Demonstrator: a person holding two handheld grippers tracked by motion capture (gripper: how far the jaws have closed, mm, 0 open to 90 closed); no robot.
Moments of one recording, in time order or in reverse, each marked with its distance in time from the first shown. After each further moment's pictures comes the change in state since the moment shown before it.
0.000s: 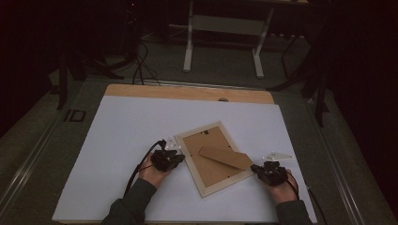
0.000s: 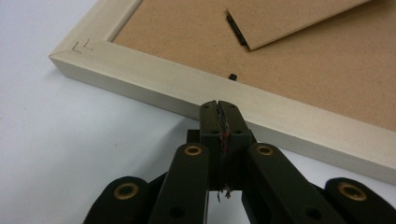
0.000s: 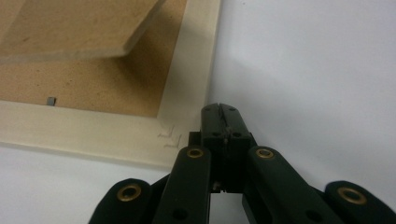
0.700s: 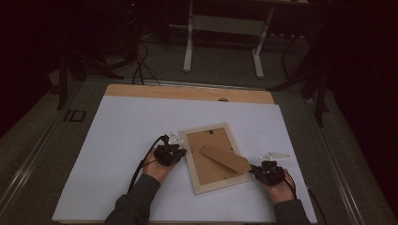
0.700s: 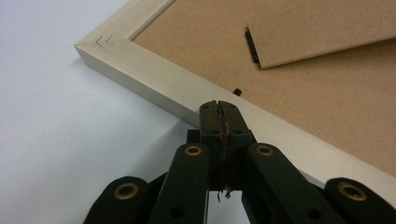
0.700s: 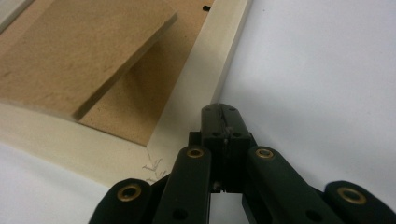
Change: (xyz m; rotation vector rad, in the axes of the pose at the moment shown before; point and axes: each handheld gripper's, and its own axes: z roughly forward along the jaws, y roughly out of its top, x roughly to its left) left arm 0.005 0.017 0.008 -0.008 0.038 -0.016; right arm 0.005 0.004 0.003 -0.010 0.047 0.007
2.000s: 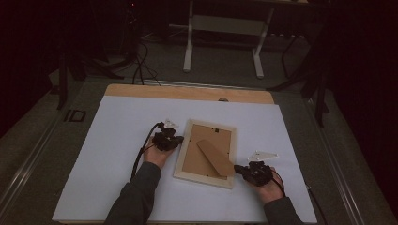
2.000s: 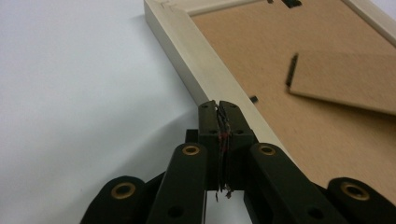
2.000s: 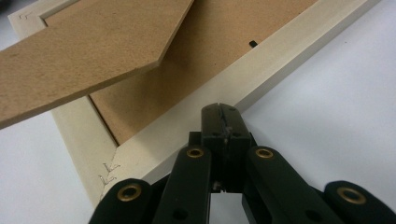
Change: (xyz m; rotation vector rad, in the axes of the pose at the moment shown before) left arm 0.044 0.014 0.016 -0.027 -0.001 -0.105; right arm 0.032 0.015 0.015 -0.008 0.095 -0.068
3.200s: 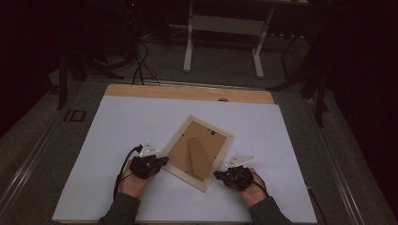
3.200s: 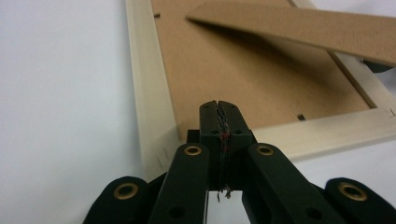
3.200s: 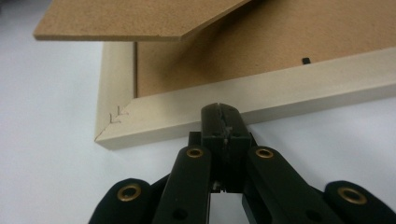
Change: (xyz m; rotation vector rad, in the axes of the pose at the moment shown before) left arm -0.027 -0.072 -0.083 -0.061 0.007 0.022; right arm 0.054 0.019 0.029 0.035 0.130 -0.140
